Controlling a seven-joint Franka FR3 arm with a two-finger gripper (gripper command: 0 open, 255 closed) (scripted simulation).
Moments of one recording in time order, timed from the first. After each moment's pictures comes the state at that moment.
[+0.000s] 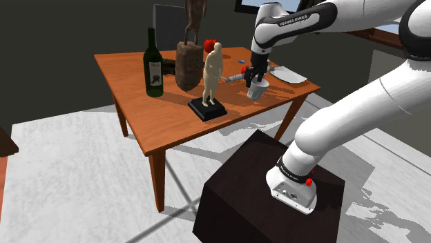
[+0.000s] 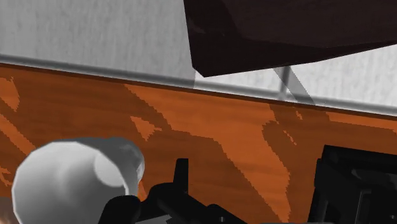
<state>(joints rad) -0.17 -0.42 -0.25 -2.48 -0.24 2.00 -0.14</state>
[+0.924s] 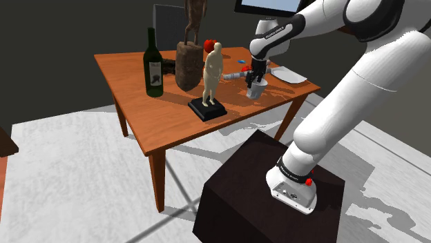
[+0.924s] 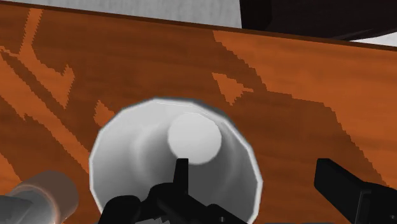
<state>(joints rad) -0.23 -0.10 -0.38 -2.35 -0.27 2.28 -0.29</state>
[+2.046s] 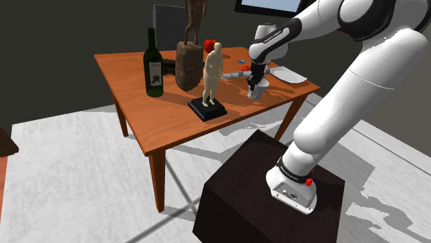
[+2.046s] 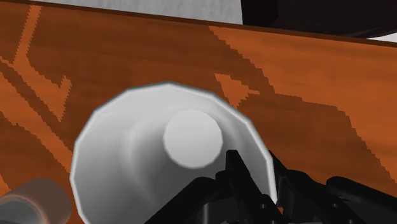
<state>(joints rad) -0.23 -0.07 -0.39 -2.37 -0.27 2.33 -0.30</state>
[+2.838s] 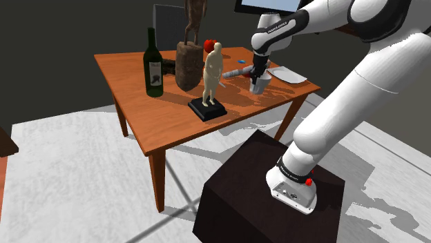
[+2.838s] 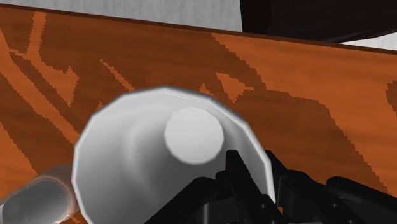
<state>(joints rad) -0.23 -0.13 -0.38 -2.31 -0.27 2.22 -0.31</state>
